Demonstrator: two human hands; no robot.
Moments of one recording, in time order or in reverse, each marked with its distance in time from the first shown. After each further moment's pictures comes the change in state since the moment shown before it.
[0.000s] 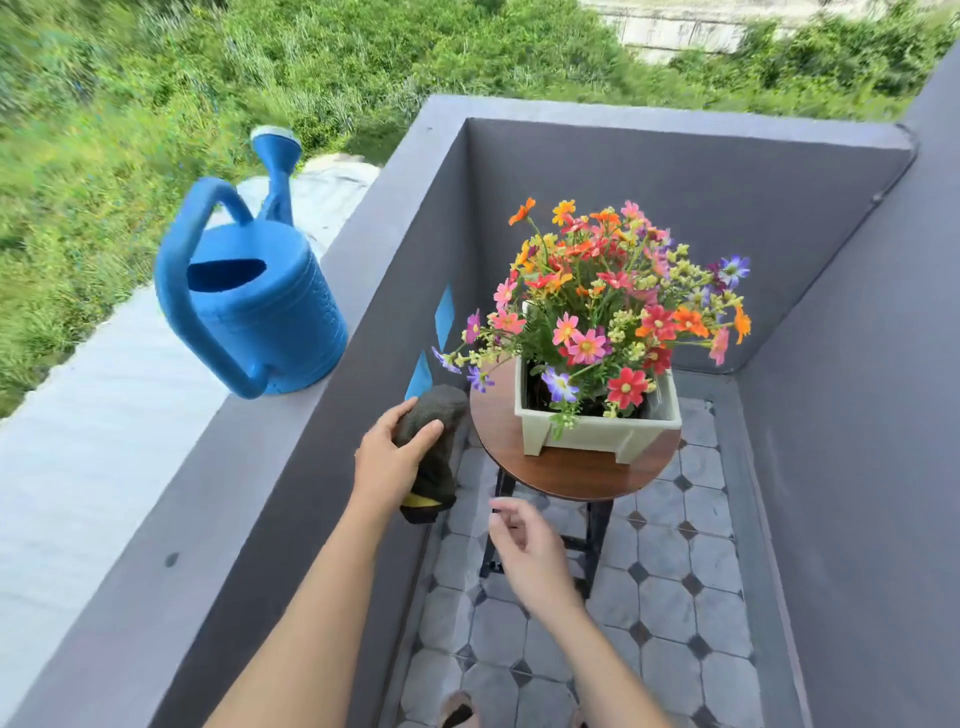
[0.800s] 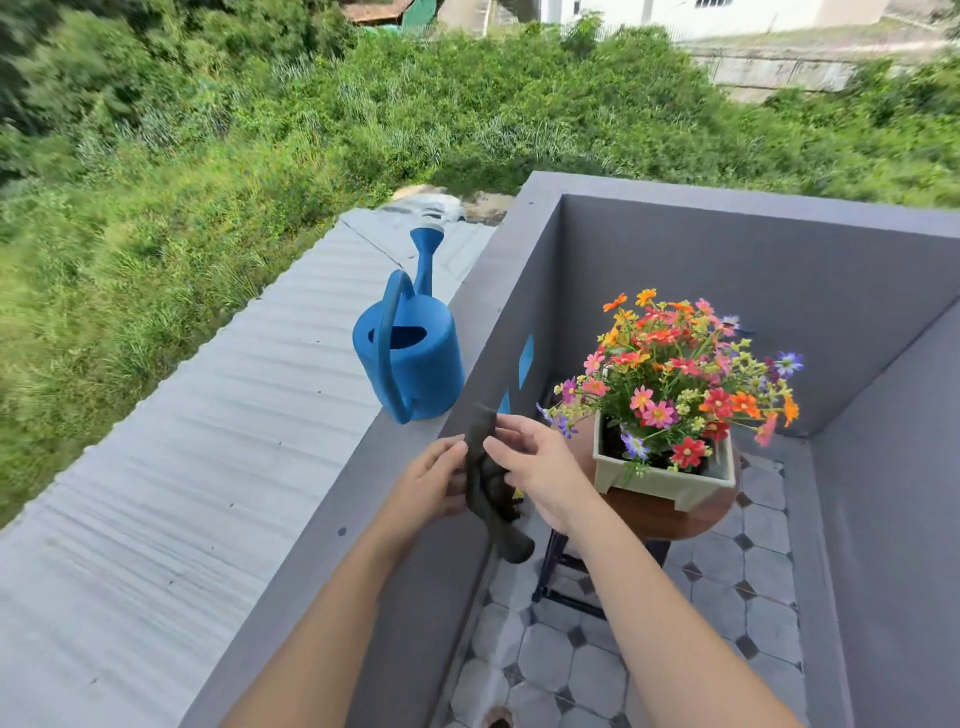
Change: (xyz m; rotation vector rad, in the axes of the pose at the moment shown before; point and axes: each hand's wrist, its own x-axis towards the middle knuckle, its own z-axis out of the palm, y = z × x) left_hand -0.091 0.054 -0.110 -0.191 -0.238 -0.040; right_hand -0.009 -0.151 0.057 0.329 -0.393 -0.088
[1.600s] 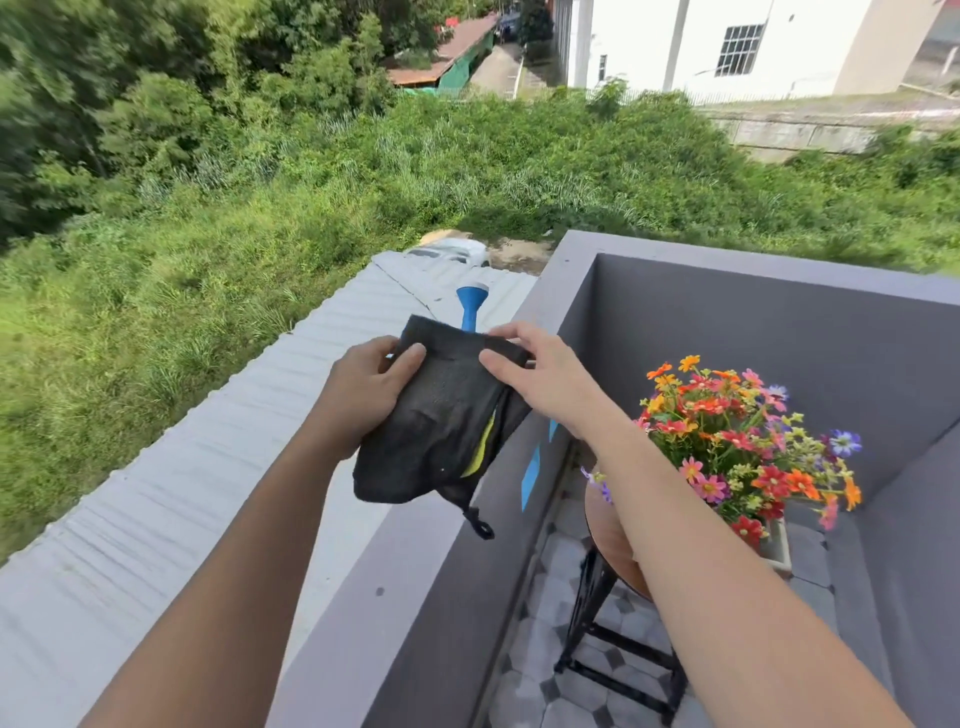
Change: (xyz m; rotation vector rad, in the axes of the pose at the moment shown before) left_hand 0.038 0.137 -0.116 0.368 0.357 0.332; right_hand 0.066 -0.149 0.052 -0.593 -0.029 -0.327
